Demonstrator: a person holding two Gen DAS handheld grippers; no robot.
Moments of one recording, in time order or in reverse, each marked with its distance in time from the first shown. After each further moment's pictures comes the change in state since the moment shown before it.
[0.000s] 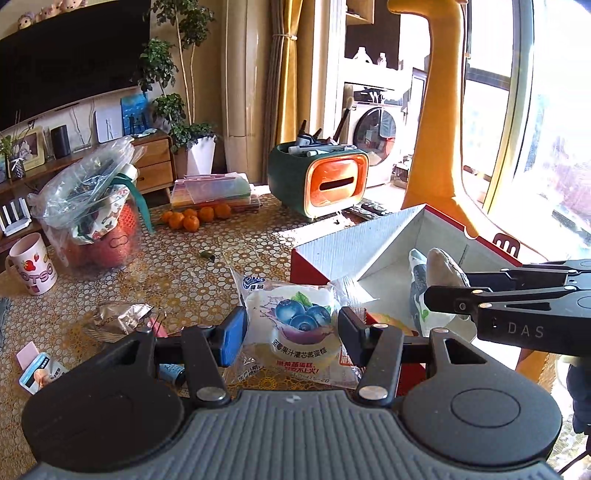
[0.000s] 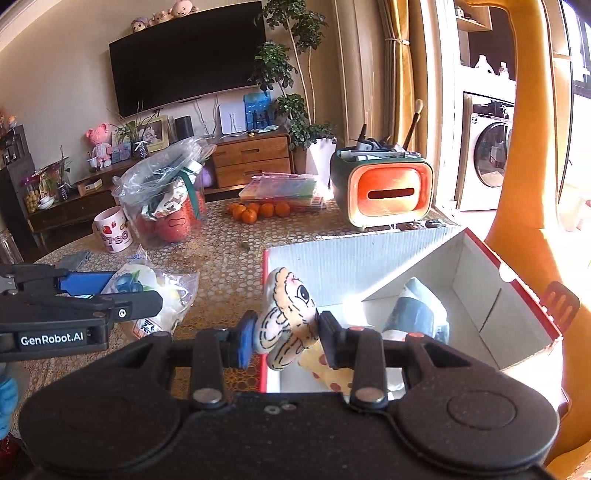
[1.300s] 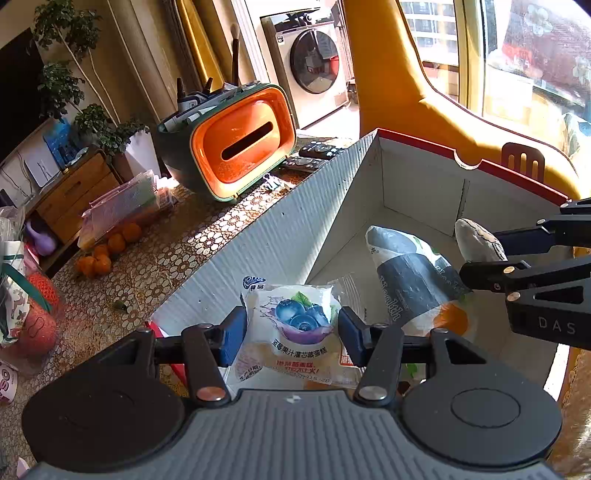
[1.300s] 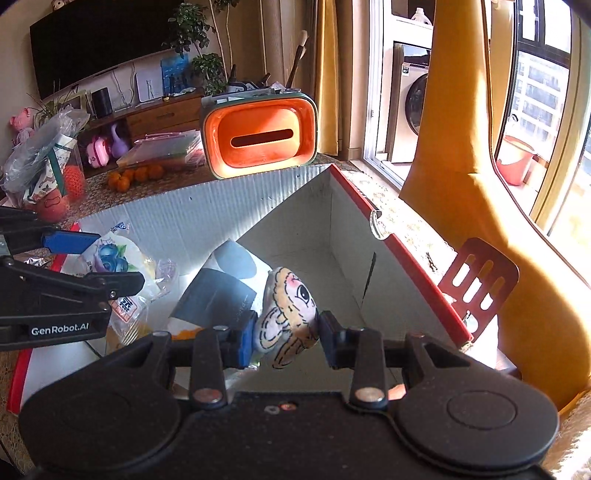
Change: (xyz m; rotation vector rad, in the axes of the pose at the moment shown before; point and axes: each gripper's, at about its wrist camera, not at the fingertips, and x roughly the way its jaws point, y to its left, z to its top) left arm 0.161 -0.113 0.043 0.347 0.207 0.009; right arm 0.065 -0.129 -0.013 0.076 0.138 -0.190
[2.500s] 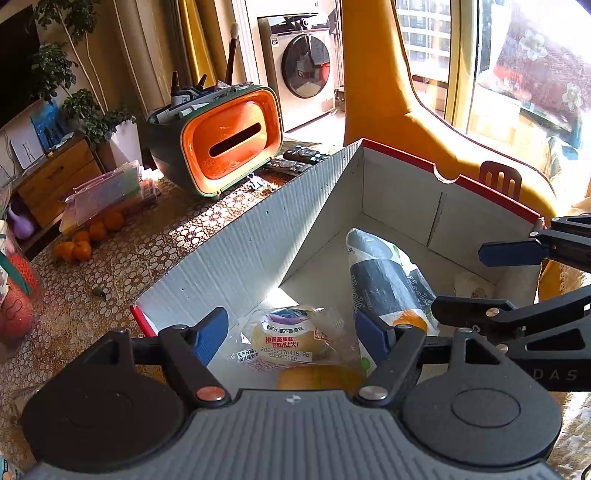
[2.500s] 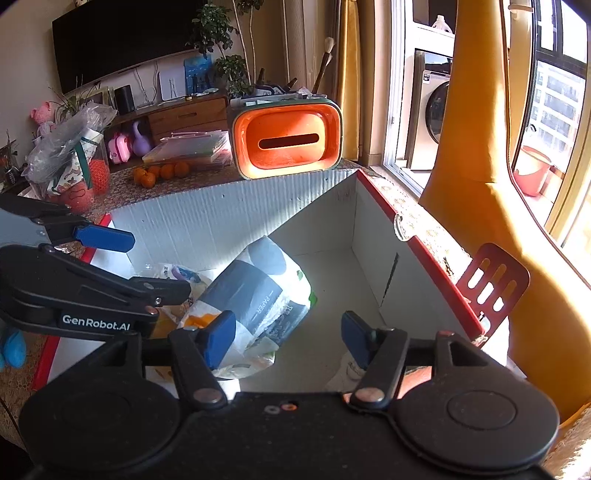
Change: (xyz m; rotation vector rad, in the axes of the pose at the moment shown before) left arm -0.017 0.008 -0.005 -0.076 -0.026 -0.091; right arm -0.017 0.006 -0.002 -0.039 -0.018 0.062
